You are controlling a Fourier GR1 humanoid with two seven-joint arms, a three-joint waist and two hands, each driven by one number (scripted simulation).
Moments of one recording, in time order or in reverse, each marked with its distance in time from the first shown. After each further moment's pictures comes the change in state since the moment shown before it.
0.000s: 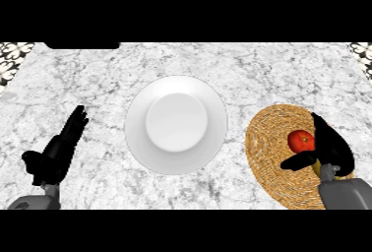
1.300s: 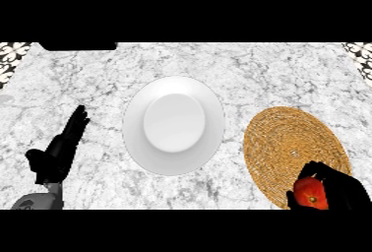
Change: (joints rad) left arm -0.015 -0.044 0.050 0.033 -0.050 -0.026 -0.010; right arm 0.435 -0.059 0.117 -0.431 0.173 -0.123 -0.425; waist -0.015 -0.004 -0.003
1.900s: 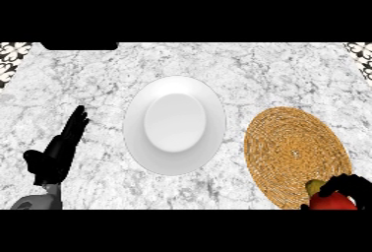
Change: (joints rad) left arm 0.012 -0.007 0.010 -0.026 -0.002 -0.016 0.018; right arm 0.106 0.002 0.029 -0.436 0.124 0.000 0.047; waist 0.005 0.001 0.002
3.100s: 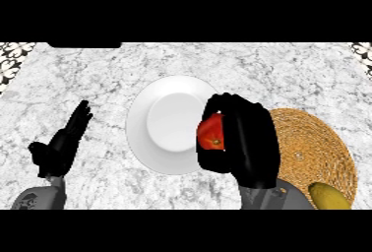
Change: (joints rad) left arm -0.052 -0.018 0.023 0.036 -0.030 -0.025 0.003; right arm -0.820 0.368 0.244 0.474 0.106 0.138 0.337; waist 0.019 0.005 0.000
